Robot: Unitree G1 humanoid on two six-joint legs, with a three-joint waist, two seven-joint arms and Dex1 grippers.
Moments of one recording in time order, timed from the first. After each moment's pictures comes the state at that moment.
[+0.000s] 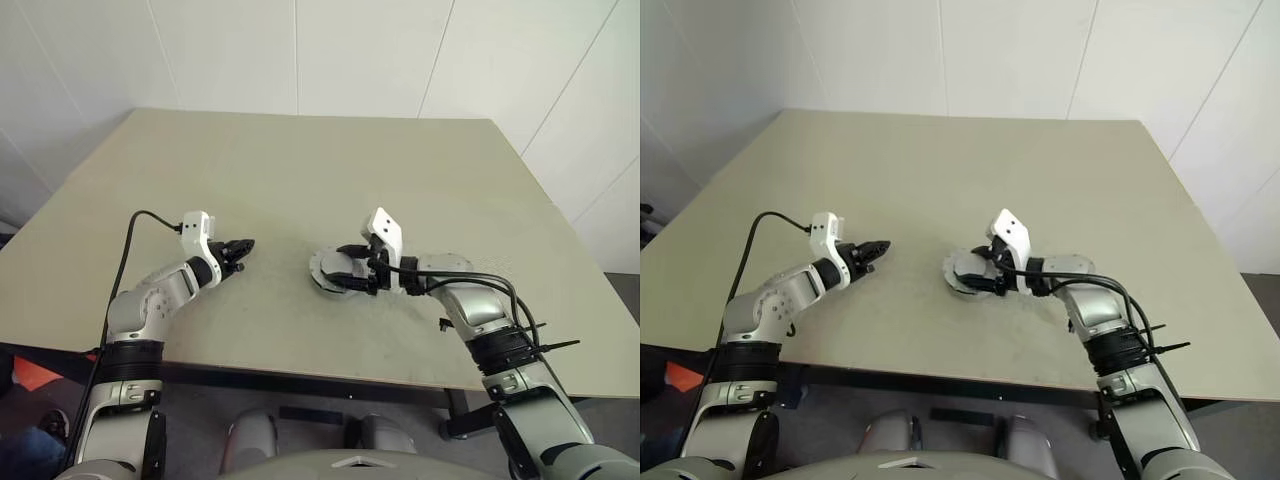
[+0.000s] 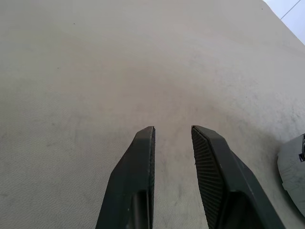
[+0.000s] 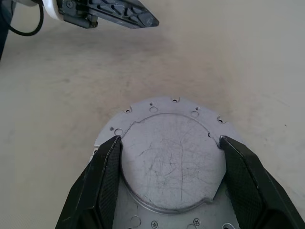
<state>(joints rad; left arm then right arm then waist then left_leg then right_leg) -0.37 0.33 0.19 0.15 -0.53 0.75 -0.46 -0.45 -0.39 0.21 0.21 0.18 0.32 0.98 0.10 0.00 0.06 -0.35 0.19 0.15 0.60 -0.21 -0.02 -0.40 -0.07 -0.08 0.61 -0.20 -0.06</state>
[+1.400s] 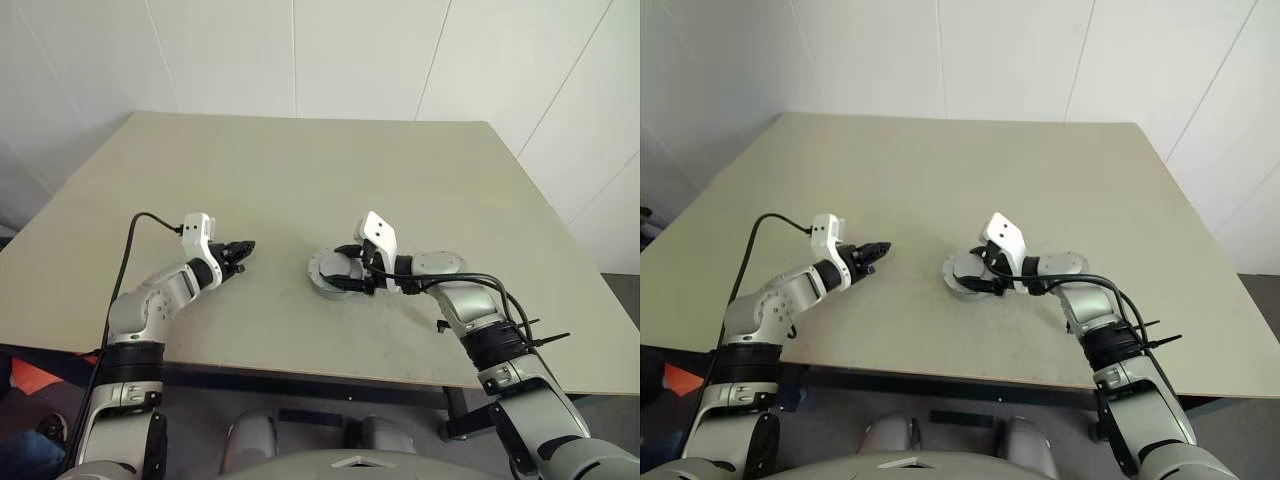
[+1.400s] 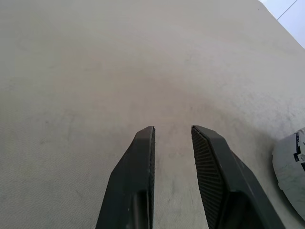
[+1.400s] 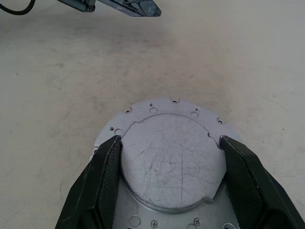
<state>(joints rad) -0.36 0.32 0.19 0.15 -0.53 0.75 -0.46 -0.48 -0.38 0.25 0.29 0.12 0.23 1.00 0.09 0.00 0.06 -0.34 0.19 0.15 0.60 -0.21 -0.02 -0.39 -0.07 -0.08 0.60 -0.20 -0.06</state>
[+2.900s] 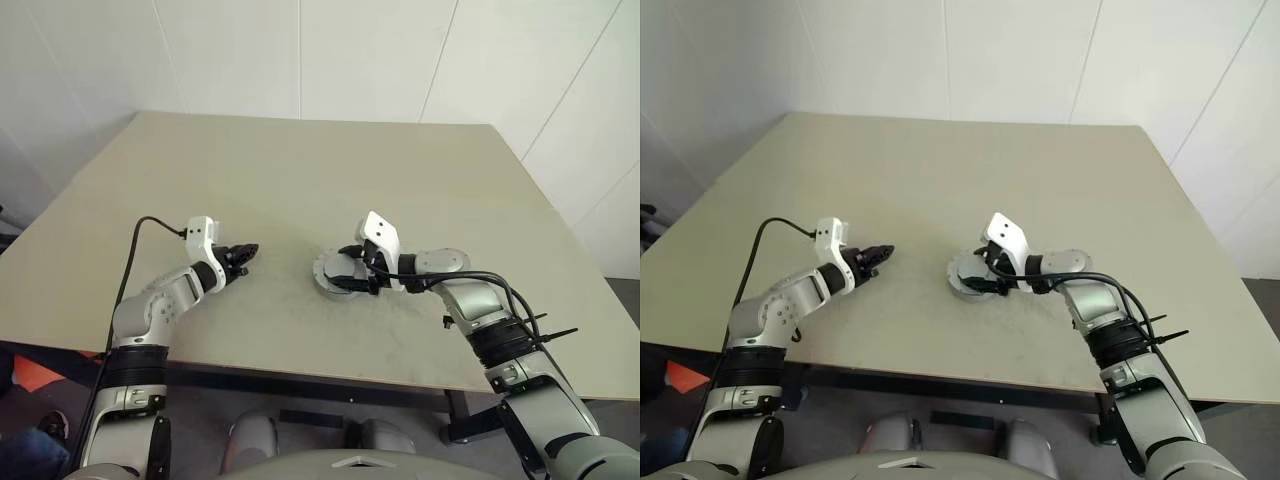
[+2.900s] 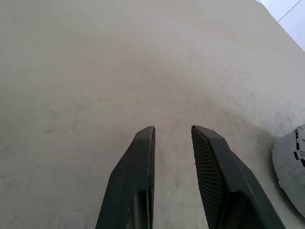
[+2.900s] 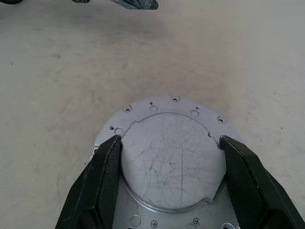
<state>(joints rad) -0.35 0.28 0.19 0.14 -0.53 0.77 -0.45 -0.49 -0.44 0.29 0.26 0.12 0.29 0.99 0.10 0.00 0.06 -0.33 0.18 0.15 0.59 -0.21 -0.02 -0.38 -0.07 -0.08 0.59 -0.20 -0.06</state>
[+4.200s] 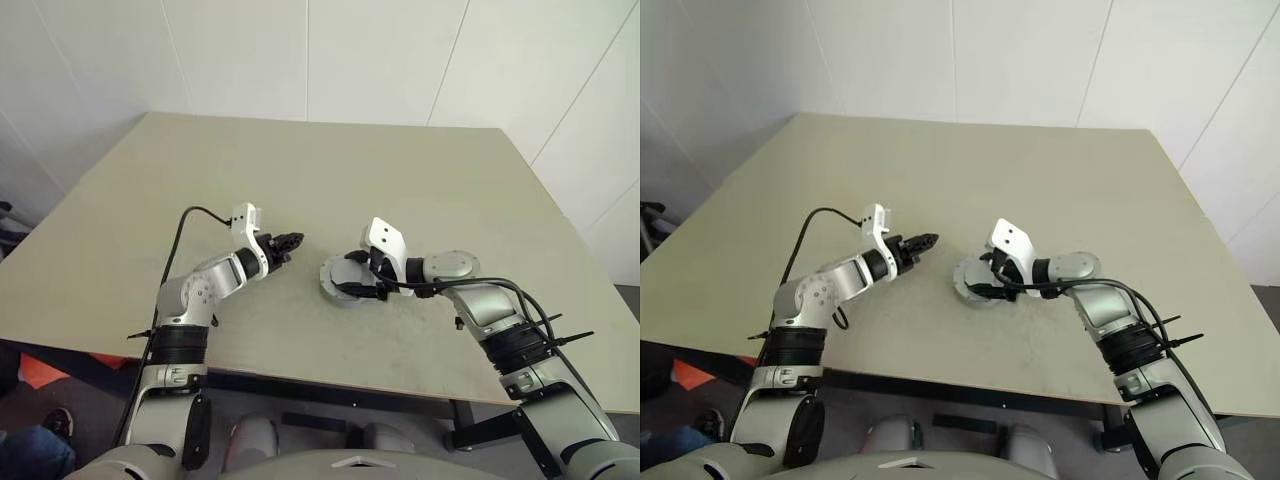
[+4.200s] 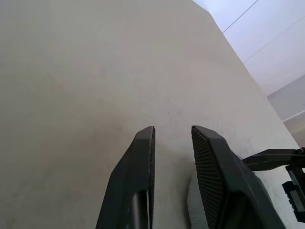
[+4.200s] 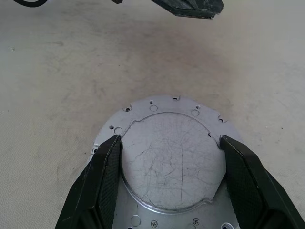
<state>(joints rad) -0.48 0.10 0.17 0.16 -0.61 0.90 -0.40 -0.45 -0.50 0.32 0.20 0.14 0.29 0.99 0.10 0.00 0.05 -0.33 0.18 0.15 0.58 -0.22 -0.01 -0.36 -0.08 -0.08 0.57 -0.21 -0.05</state>
